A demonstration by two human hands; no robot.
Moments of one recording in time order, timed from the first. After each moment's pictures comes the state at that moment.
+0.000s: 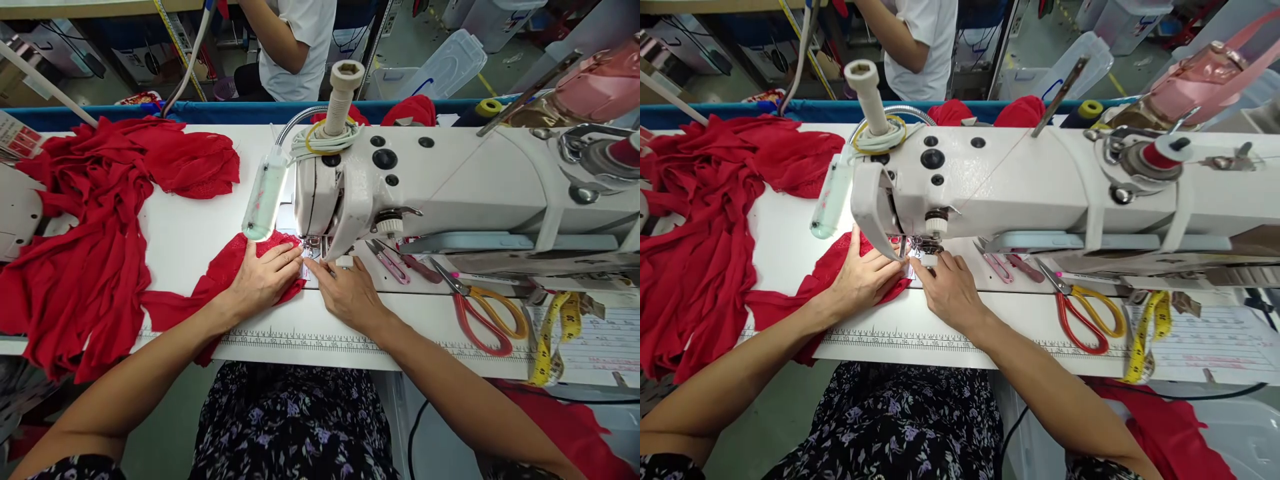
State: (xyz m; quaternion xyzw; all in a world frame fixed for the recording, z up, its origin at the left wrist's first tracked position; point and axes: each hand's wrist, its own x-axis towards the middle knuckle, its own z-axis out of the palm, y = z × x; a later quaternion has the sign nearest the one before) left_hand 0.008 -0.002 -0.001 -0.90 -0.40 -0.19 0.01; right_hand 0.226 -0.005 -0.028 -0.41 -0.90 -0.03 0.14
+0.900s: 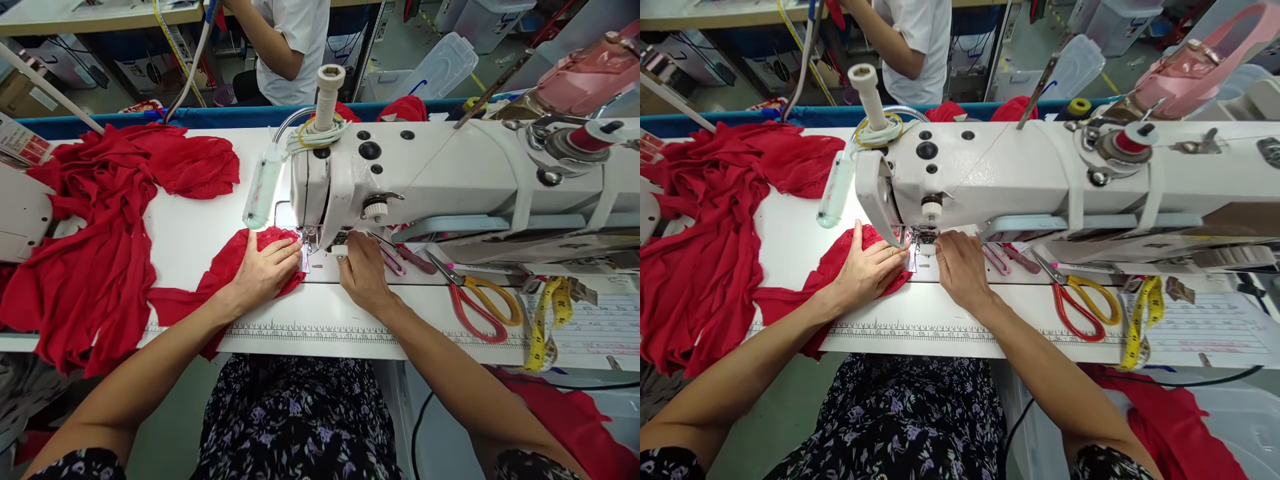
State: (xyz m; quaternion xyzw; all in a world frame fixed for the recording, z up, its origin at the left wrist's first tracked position) left_hand 0.007 -0.001 -0.005 -0.90 -0.40 -0.18 0.00; right_hand 0.236 0.013 -0.016 -0.46 -0.82 0.02 0.34
